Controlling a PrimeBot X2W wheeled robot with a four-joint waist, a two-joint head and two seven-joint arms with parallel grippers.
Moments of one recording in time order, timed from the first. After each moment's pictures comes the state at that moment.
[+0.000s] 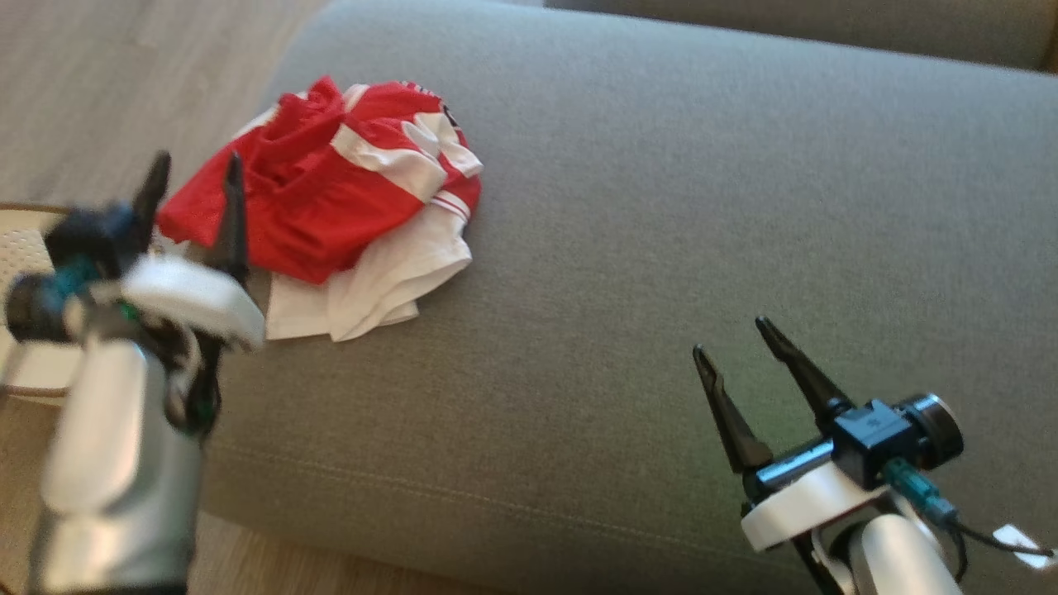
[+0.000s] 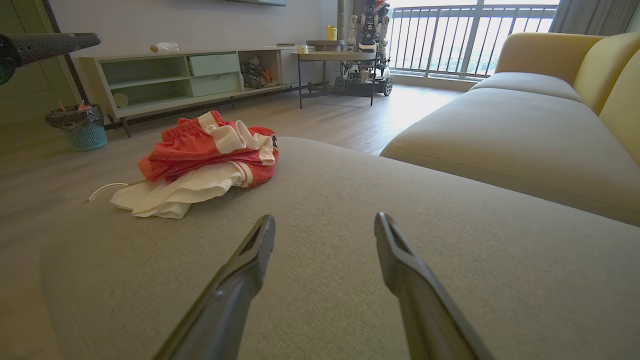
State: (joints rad) left arm -0.42 0.16 -0.06 0.39 -0.15 -0.09 -0.17; right arm -0.02 -0.04 0.11 0.11 -0.03 0.13 -0.25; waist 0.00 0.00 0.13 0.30
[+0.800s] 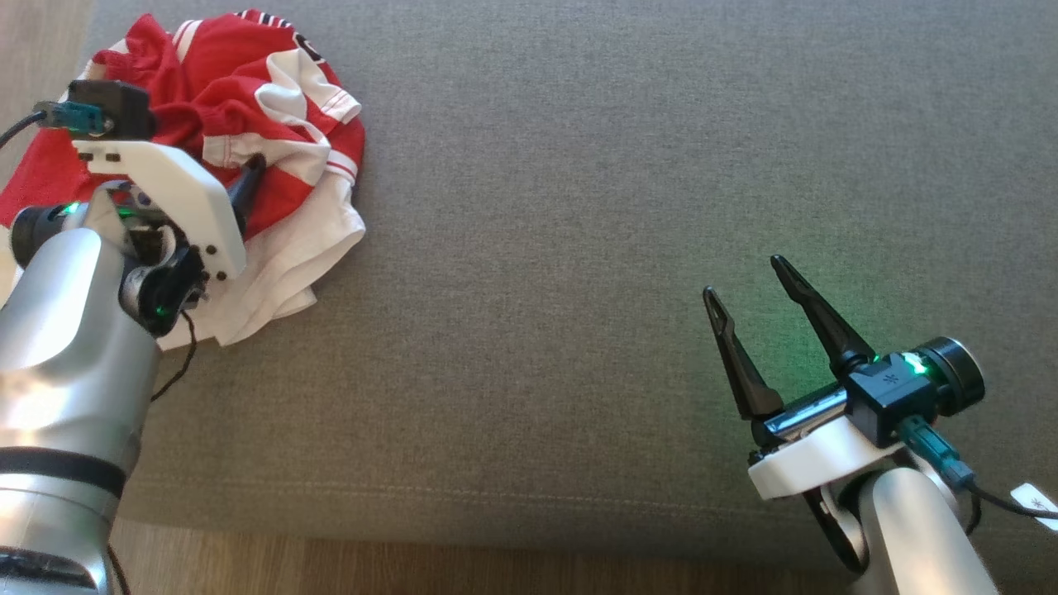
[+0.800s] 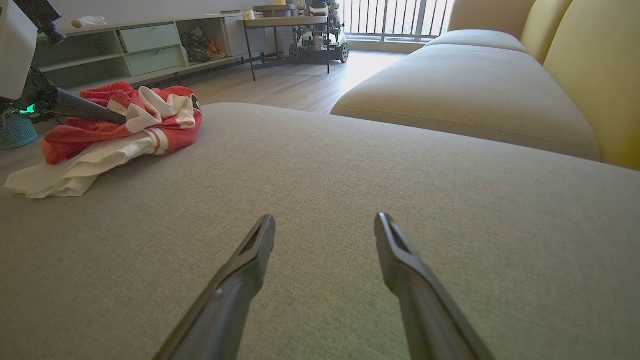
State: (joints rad) left arm -0.83 0.33 -0.44 0.84 -0.58 -0.13 0.27; right arm -0.12 -0.05 0.10 0.08 -0.06 0.13 -0.25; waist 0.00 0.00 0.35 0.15
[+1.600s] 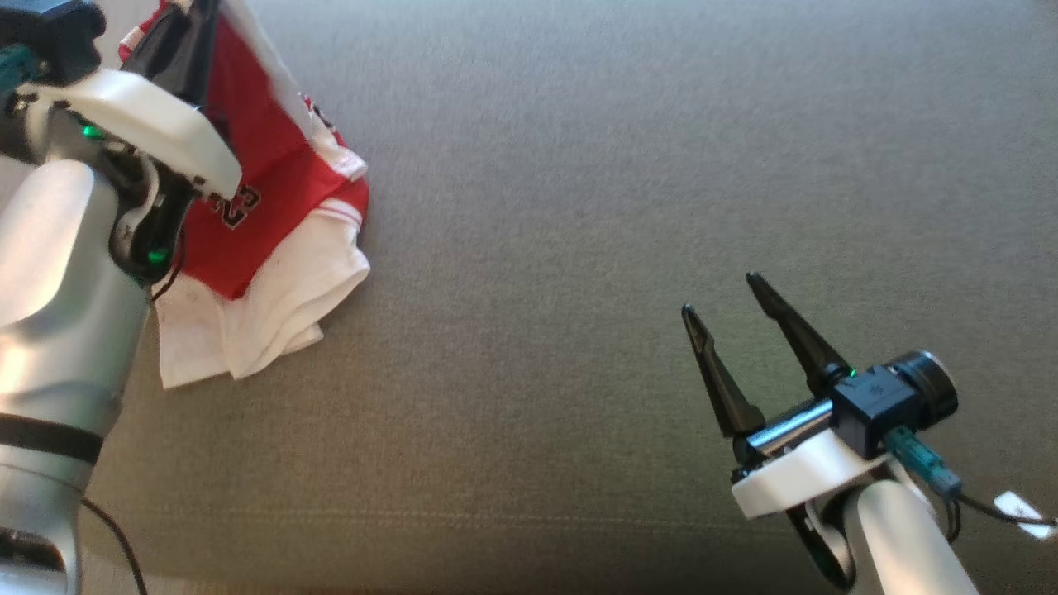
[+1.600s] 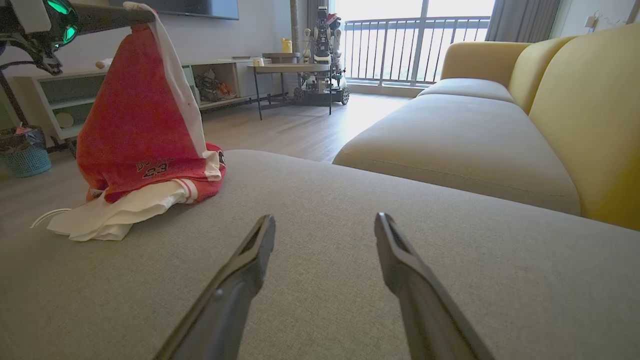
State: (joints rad) left arm -0.91 0.39 -0.58 0.70 -0.65 -0.13 -0.18; right arm -0.11 -0.05 0.14 0.09 -0.01 0.13 -0.25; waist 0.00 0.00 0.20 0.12
